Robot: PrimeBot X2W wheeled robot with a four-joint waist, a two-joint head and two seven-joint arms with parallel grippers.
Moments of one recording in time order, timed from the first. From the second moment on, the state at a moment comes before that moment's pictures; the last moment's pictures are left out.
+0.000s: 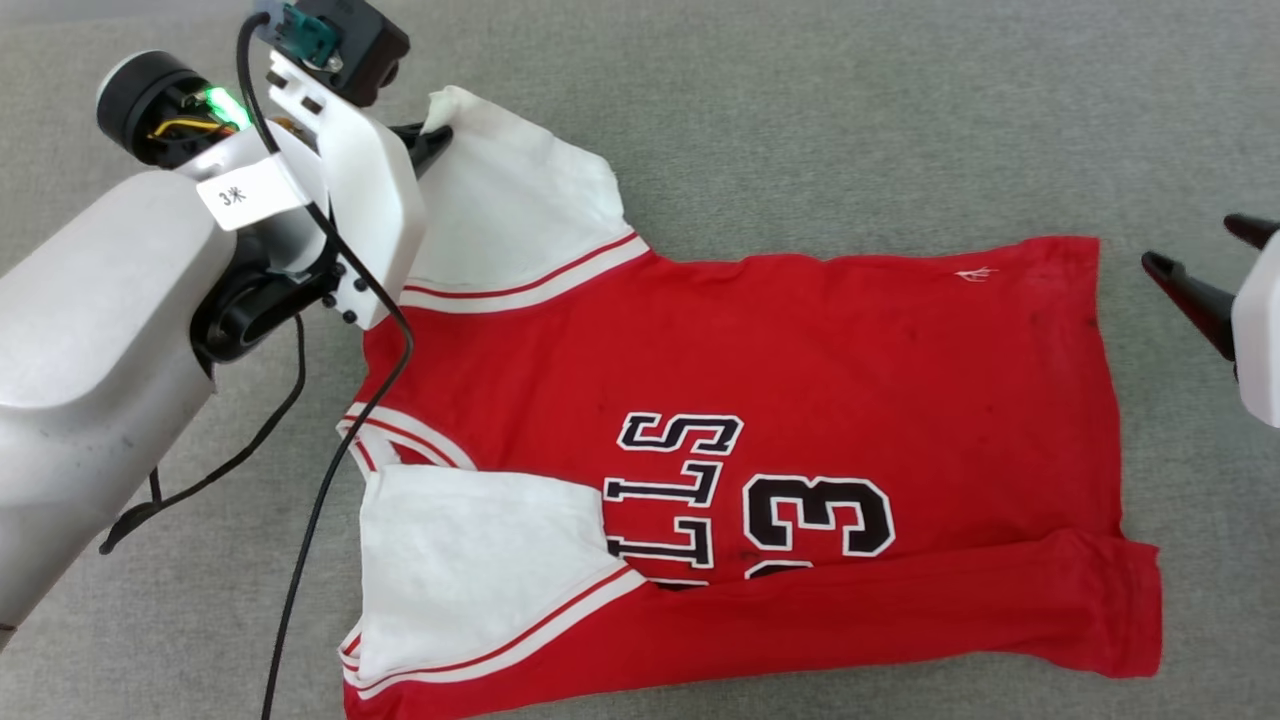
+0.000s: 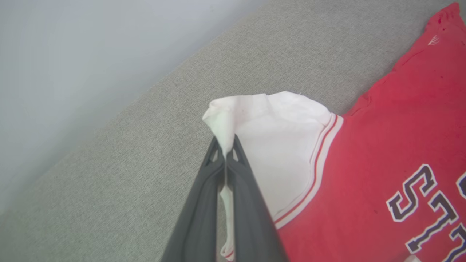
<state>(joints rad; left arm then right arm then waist) -1.16 0.68 -1.01 0.33 -0.88 -0.09 0.40 -0.60 -0.69 0.26 0.05 0.58 0.13 0.74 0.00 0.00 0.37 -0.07</state>
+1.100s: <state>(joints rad) -1.14 0.68 -0.99 0.29 -0.88 -0.07 0.29 -0.81 -0.64 0.59 0.48 0.68 0.13 0.48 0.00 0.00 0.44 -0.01</state>
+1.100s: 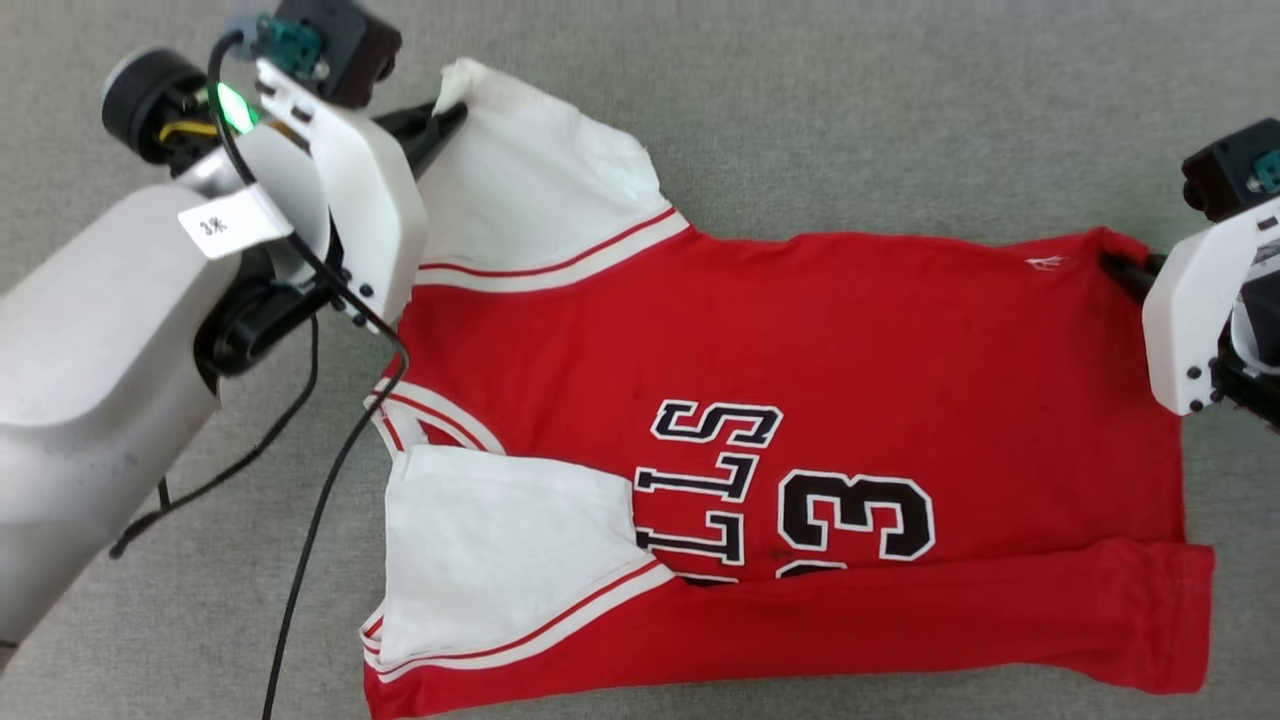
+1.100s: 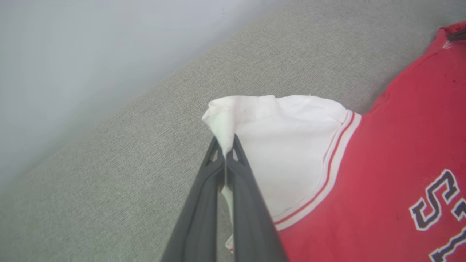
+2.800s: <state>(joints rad) -0.45 0.76 -1.08 0.15 -1.06 0.17 0.04 0.02 -0.56 0.24 0.19 0.61 0.13 0.24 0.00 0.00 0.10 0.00</state>
